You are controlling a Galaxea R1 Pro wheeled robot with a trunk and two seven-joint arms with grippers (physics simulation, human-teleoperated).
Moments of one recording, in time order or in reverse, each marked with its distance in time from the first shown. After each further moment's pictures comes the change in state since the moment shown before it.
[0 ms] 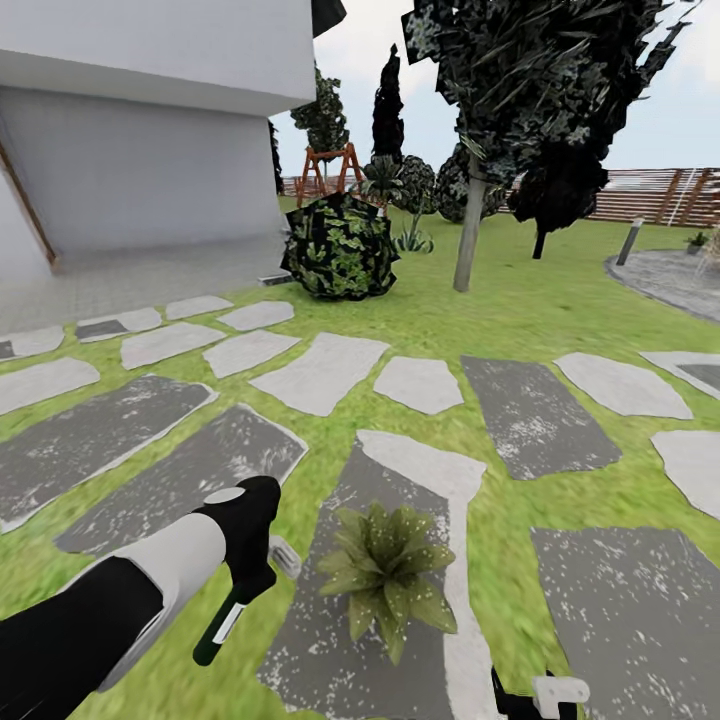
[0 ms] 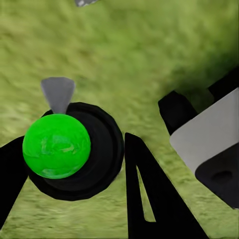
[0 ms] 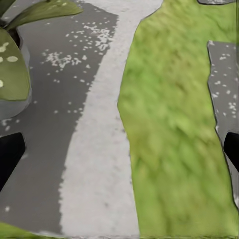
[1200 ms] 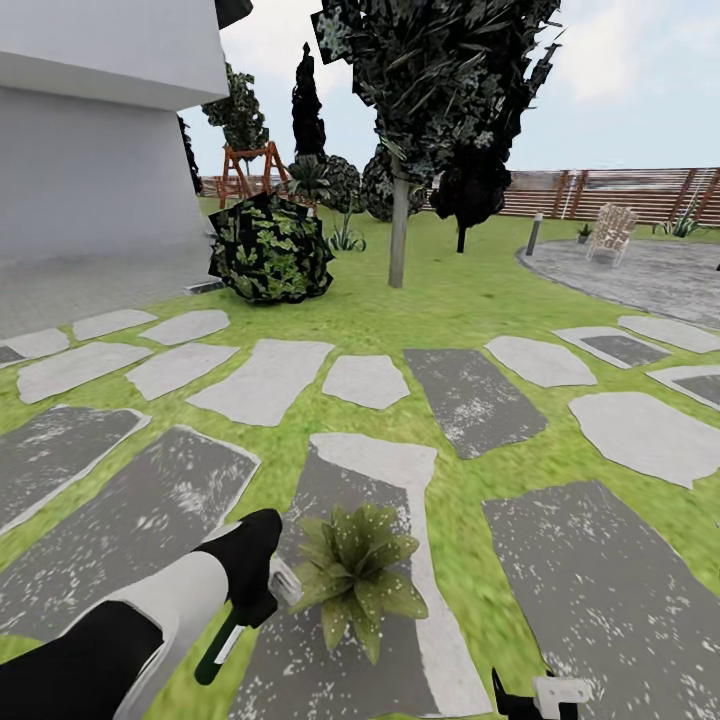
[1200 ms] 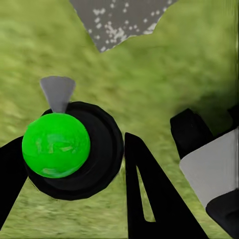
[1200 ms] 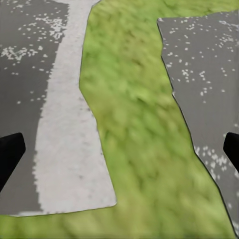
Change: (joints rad) left arm 0.122 -0.025 0.214 -0.019 0.012 0.006 0.338; right arm 0.000 -0.003 0.002 0.002 0.003 0.001 0.003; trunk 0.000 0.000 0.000
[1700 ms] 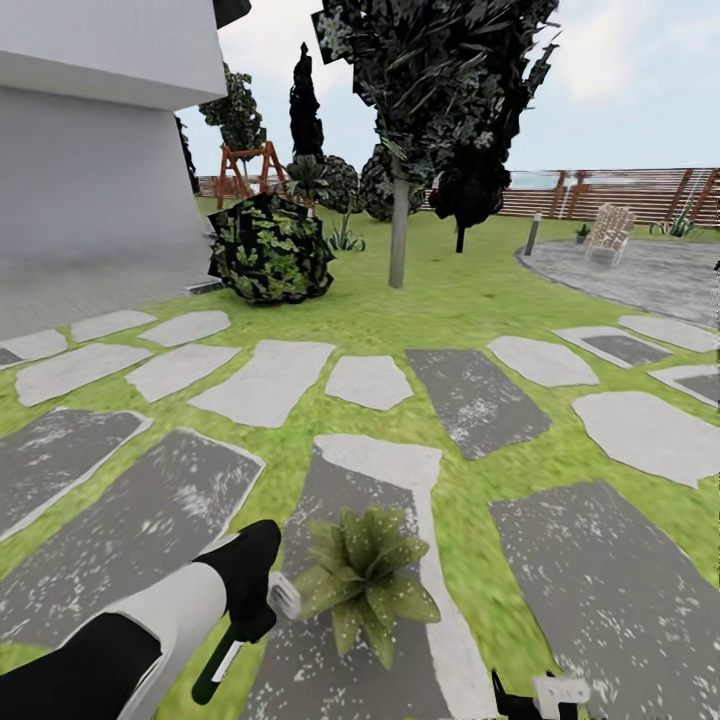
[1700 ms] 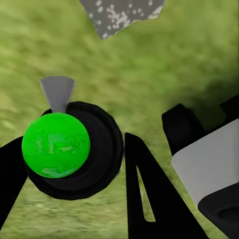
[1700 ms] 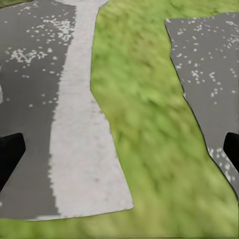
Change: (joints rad) left arm 0.033 0.001 0.011 0.002 0.005 -0.001 0.004; right arm 0.000 0.001 0.000 0.000 -0.001 0.000 -0.003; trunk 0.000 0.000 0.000
